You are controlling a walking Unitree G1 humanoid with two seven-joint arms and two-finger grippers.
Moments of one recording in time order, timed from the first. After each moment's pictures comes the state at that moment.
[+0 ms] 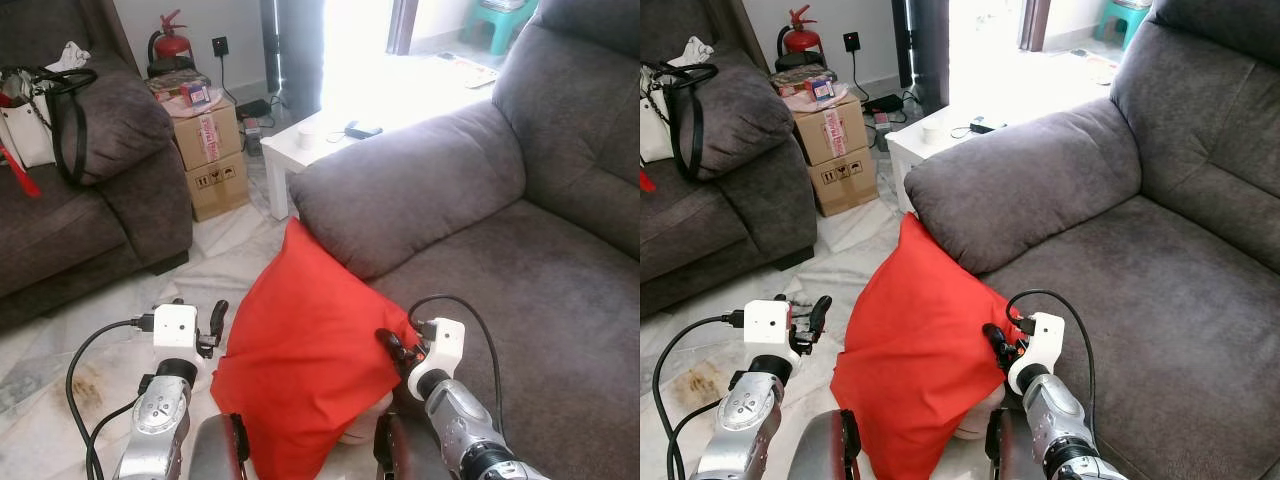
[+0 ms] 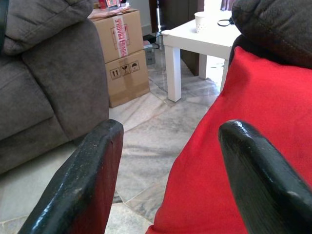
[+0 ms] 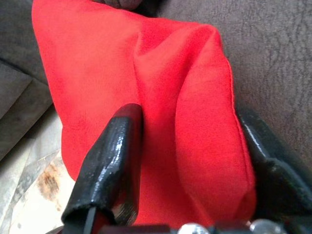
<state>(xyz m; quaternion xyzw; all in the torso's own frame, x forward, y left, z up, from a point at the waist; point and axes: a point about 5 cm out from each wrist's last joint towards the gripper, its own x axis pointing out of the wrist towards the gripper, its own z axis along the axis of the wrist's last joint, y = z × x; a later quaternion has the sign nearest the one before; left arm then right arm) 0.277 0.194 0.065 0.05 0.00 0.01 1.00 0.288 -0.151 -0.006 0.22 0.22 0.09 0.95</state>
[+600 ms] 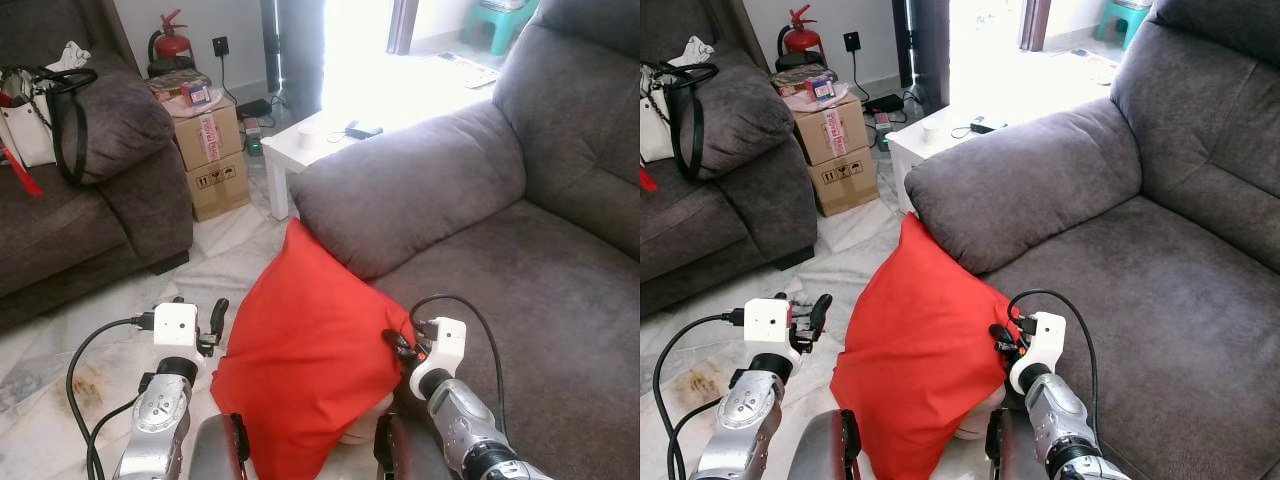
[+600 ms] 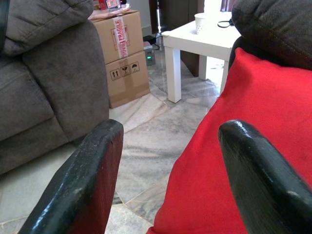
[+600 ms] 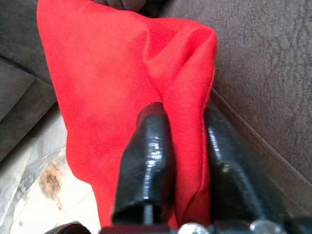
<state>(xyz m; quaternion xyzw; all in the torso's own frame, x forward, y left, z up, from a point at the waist) 0.277 0.194 0.065 0.05 0.00 0.01 1.00 0.289 -0.154 -0.005 0.22 0.21 0.09 0.95</state>
